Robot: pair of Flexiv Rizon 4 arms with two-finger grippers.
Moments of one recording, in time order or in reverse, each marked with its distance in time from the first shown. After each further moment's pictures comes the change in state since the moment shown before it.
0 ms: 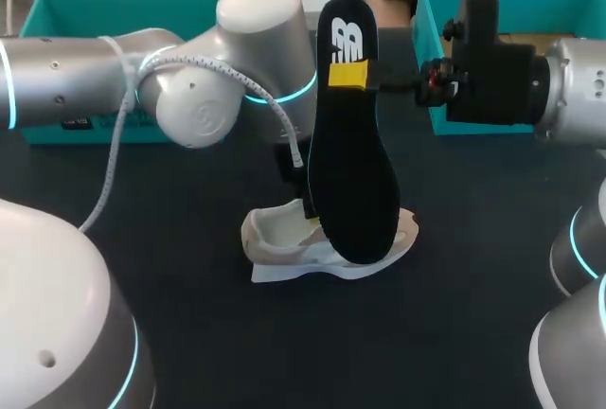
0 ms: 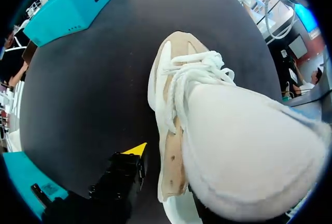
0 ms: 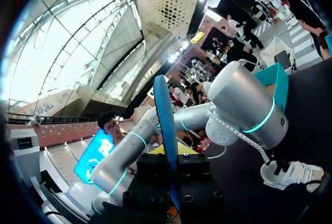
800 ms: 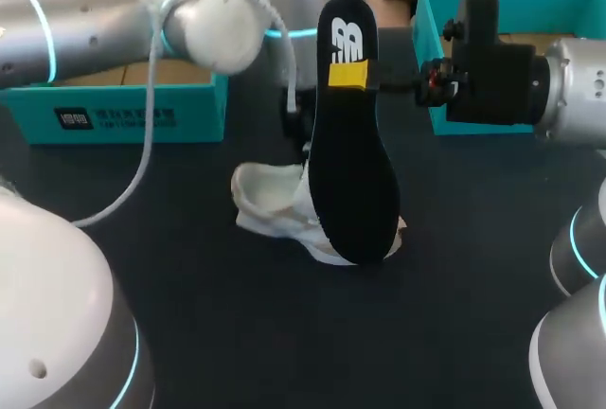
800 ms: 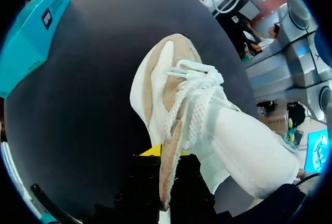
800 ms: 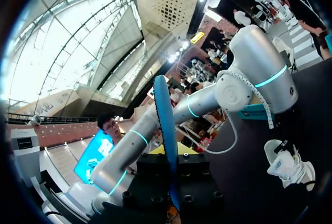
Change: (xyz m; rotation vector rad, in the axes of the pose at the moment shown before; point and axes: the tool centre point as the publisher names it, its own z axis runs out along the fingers) left arm -0.015 -0.005 -0.039 -0.089 0.305 0.405; right arm 0.000 0.000 0.000 0.000 0.000 0.000
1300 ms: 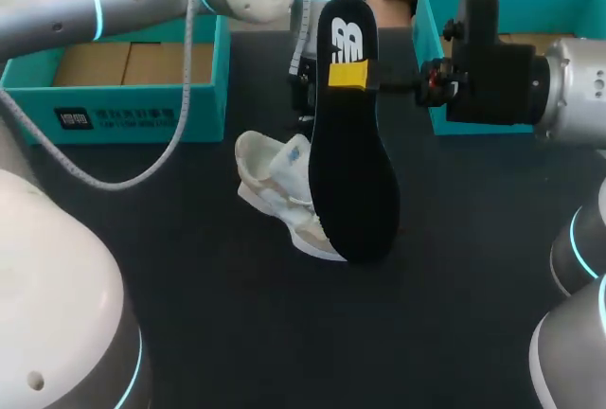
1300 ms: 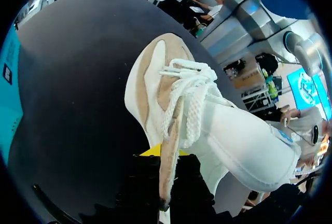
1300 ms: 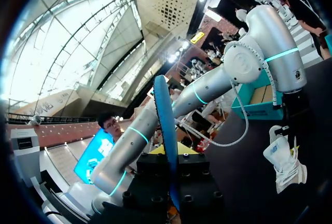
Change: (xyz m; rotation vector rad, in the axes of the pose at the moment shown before) left arm -0.001 0.000 -0.024 -0.059 0.219 0.419; right arm 0.000 0.000 0.000 0.000 0.000 0.000
